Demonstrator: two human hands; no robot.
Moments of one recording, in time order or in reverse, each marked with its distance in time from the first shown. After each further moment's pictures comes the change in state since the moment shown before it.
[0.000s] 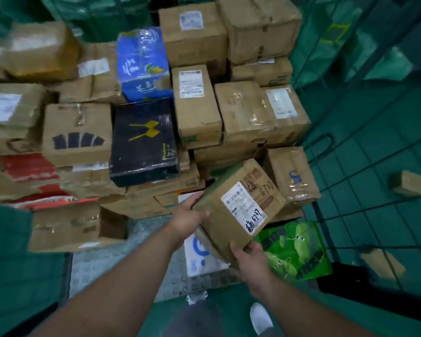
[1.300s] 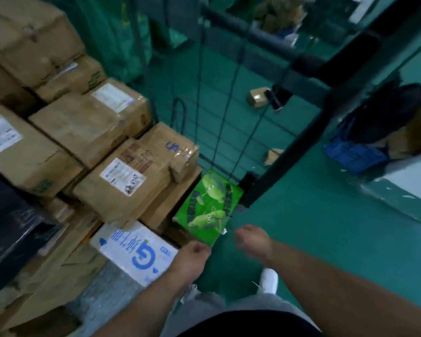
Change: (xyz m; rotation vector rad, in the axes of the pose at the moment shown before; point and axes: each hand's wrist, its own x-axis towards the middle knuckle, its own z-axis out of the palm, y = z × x) left_hand -0.088 -0.076 0.125 0.893 -0.507 -0.030; right_hand -0.084 0.066 -0.143 0.103 0.336 0.145
